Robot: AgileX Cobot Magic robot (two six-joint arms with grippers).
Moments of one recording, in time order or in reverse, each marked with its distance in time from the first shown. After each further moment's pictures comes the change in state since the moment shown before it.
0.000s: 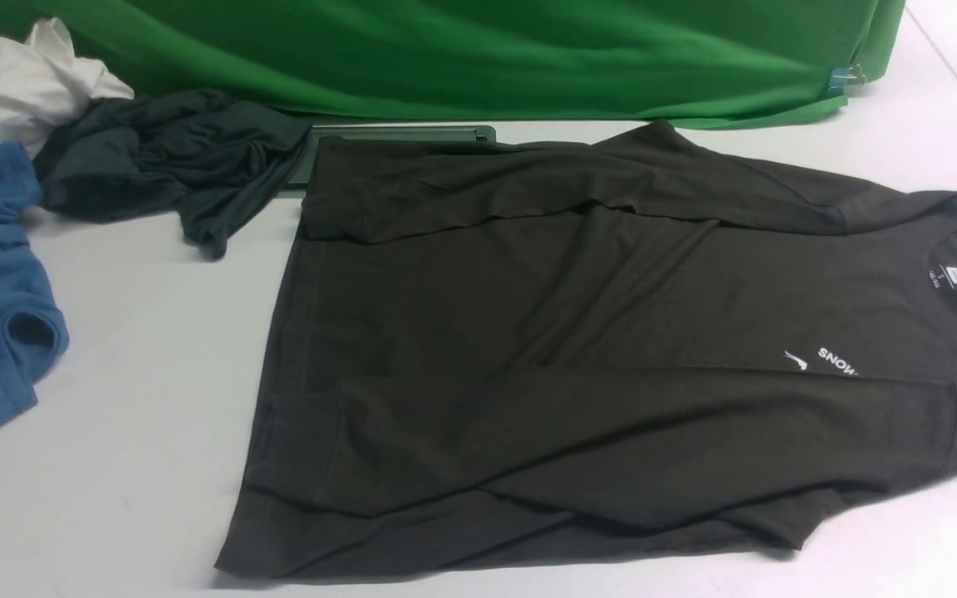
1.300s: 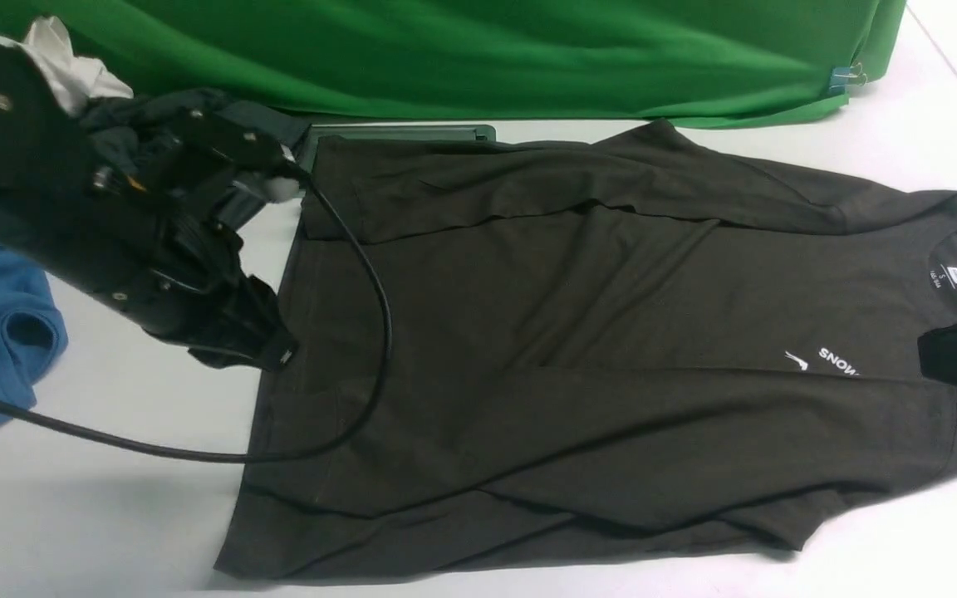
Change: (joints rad) right arm 0.000 0.621 -0.036 0.333 0.962 -0.556; left arm -0.116 1.159 -0.349 -0.326 0.957 0.972
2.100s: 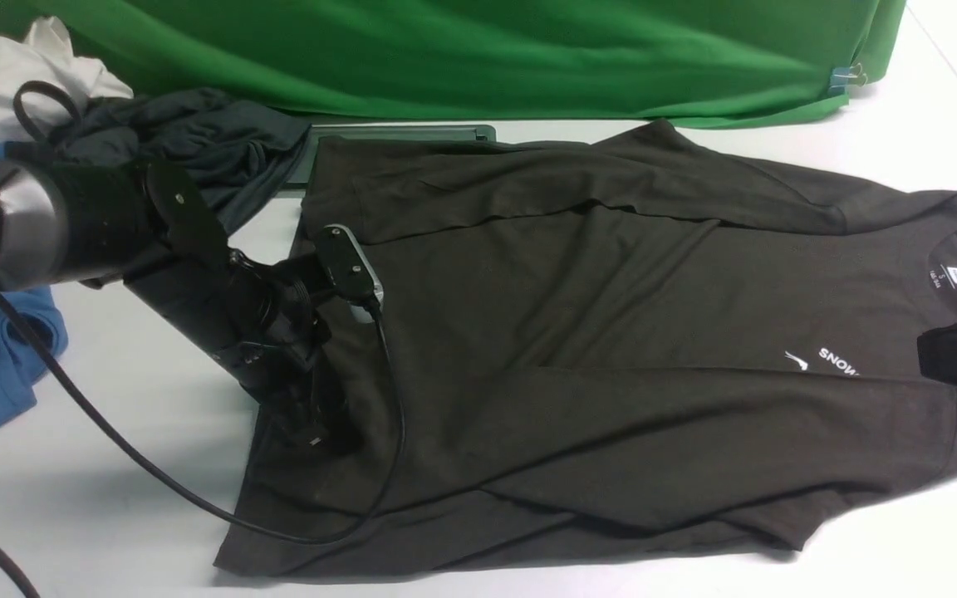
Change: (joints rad) right arm 0.000 0.000 0.000 0.002 -0.001 0.004; left arm 0.001 0.366 -0.011 -0.179 -0.124 0.622
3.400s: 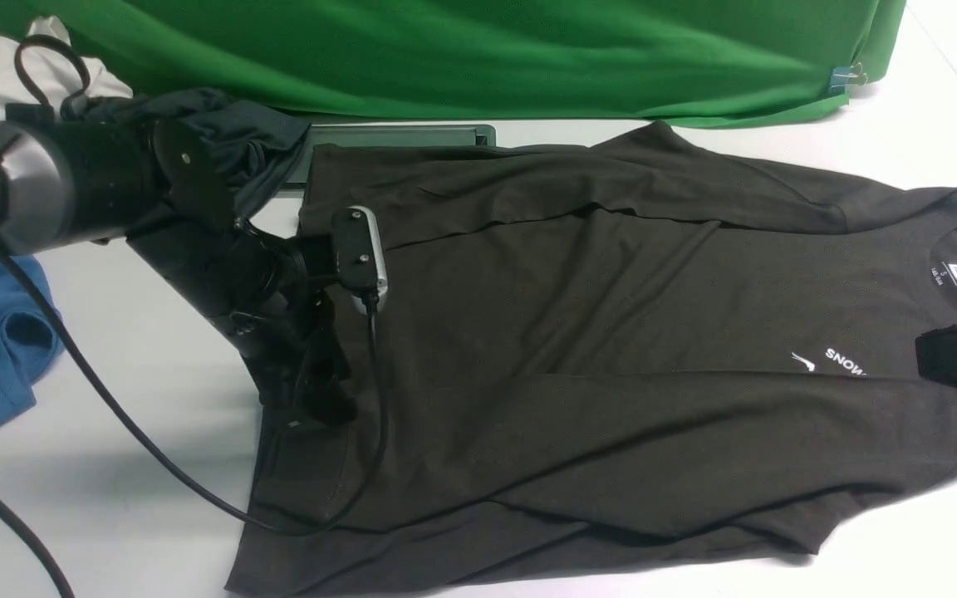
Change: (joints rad) right arm 0.000 0.000 0.020 0.003 -0.024 0.007; left arm 0.000 0.013 -0.109 0.050 0.105 0.159
